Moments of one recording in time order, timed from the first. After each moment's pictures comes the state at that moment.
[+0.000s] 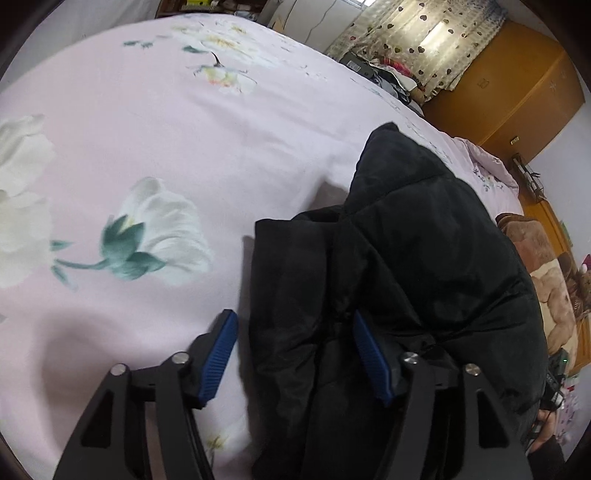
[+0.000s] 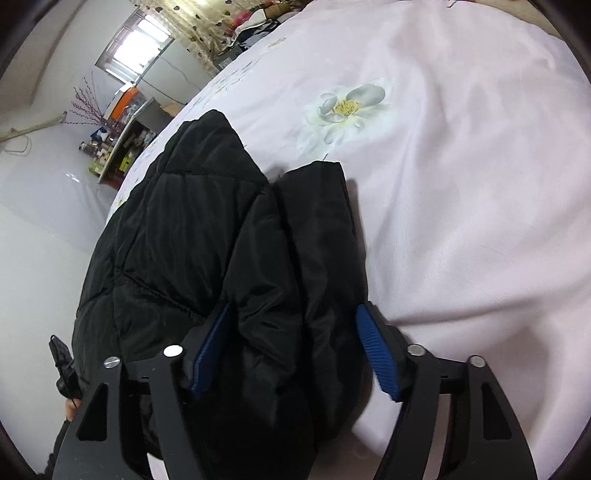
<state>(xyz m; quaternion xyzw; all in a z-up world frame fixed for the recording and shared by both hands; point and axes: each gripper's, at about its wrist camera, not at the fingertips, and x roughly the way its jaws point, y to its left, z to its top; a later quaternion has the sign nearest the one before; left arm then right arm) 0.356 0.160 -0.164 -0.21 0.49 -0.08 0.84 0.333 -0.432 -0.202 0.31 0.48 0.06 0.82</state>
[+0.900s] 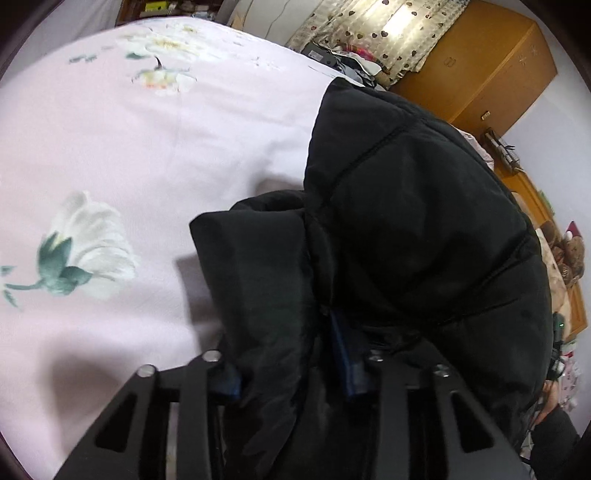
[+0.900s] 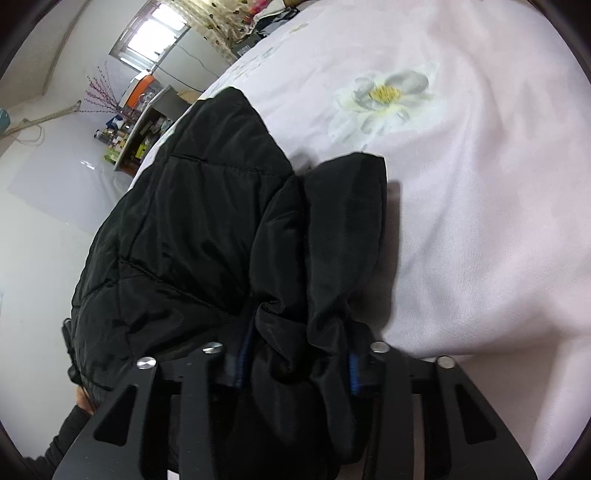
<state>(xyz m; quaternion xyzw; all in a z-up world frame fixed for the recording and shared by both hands) 0.351 0.125 -0.154 -0.18 0.48 -0.13 0.85 0.351 -0.416 -0.202 0.30 0.48 0.10 0.82</state>
